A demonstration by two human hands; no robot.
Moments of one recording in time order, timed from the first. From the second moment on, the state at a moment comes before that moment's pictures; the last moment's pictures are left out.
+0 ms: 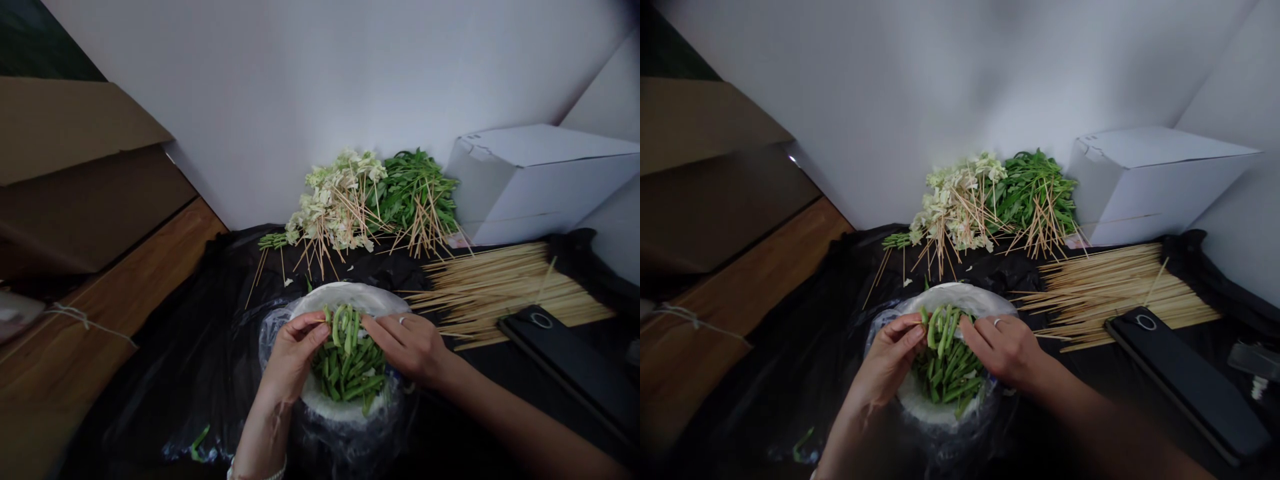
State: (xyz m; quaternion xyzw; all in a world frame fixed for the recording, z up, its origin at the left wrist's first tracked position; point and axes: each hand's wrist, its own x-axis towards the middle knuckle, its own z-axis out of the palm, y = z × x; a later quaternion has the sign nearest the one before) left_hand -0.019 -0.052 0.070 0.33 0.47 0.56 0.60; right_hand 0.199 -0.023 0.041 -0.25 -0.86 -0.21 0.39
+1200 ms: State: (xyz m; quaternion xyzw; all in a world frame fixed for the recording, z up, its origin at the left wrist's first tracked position) left_hand -0.027 -0.064 0.071 0.72 0.59 0.24 0.28; right_hand 0.202 -0.020 0.042 -0.27 -0.85 -0.20 0.41
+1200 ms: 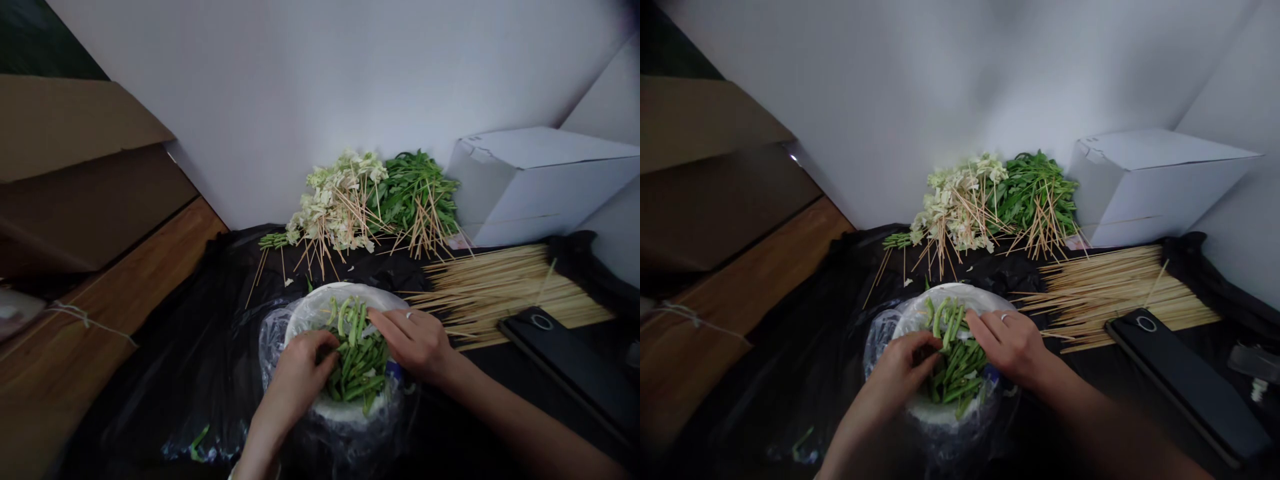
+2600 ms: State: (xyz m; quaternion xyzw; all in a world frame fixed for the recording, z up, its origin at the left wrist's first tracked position) left_hand -0.040 -0.051 0.070 0.38 0.53 0.59 0.47; right_hand 0.200 -0.021 0.035 -0.27 -0.86 -0.20 0.39
